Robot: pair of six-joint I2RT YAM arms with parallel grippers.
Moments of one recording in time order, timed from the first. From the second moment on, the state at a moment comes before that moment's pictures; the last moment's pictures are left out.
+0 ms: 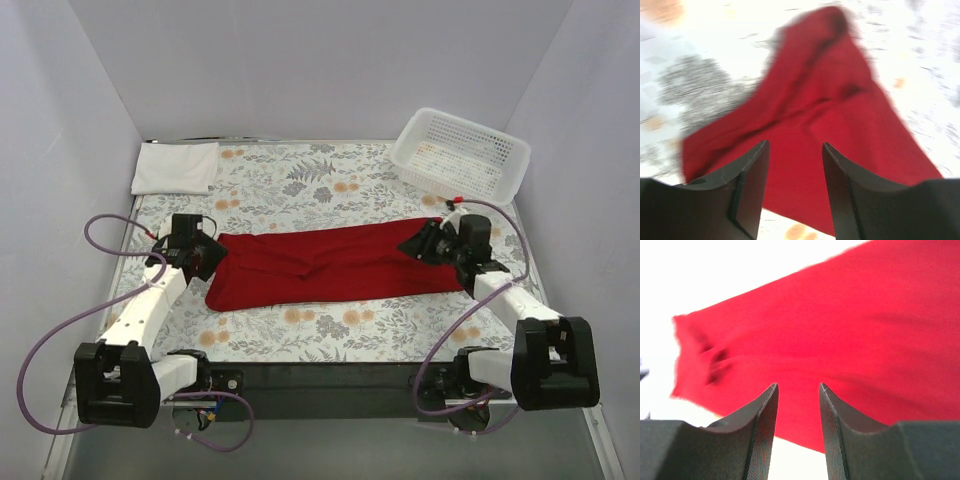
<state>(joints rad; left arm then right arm) -0.06 1.13 0.71 -0.57 -0.15 -1.00 0.02 1.18 0.48 0.09 -0.50 0.52</state>
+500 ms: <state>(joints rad) -0.22 1.50 0.81 -0.23 0.04 -0.92 0.60 1.83 0.91 0.60 -0.73 0.81</state>
